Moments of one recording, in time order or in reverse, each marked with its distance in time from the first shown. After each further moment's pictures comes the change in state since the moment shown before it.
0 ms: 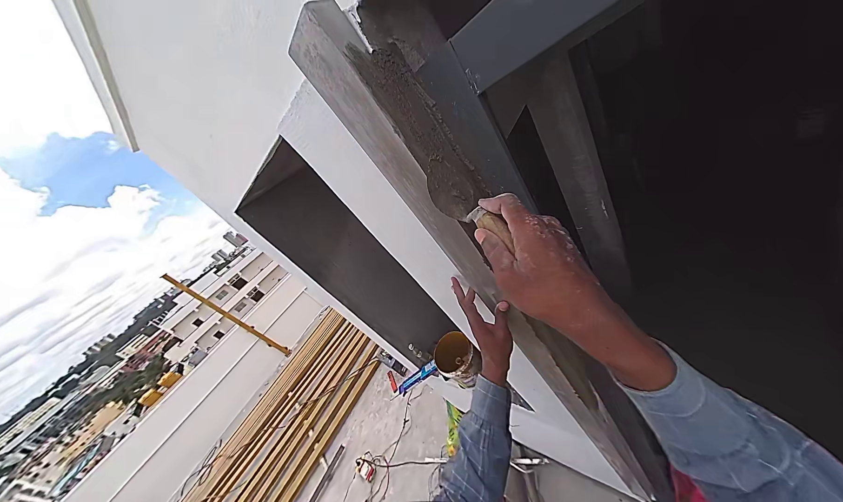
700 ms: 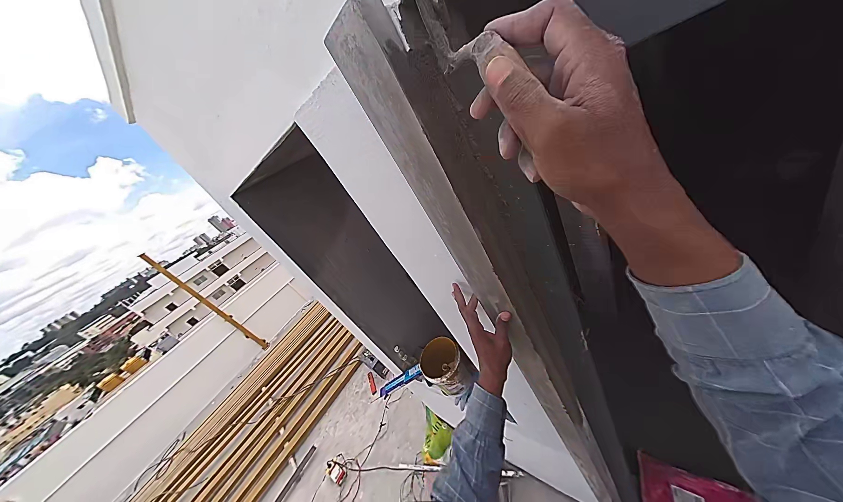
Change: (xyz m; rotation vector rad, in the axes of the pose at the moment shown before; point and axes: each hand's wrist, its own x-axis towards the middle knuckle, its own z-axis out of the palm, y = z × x) left_hand 0.001 0.004 0.000 -0.029 -0.003 0.020; right_hand 0.082 -0.055 -0.054 0.451 0.095 -0.337
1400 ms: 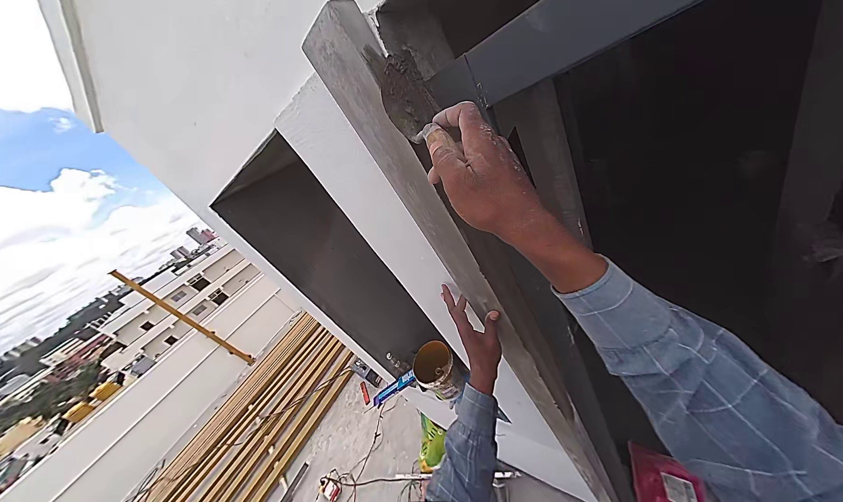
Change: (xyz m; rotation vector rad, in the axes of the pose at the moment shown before) left_hand 0.001 -0.003 0.000 -0.033 -0.008 0.033; right_hand -0.012 0.022 0.045 -0.260 -0.054 0.220
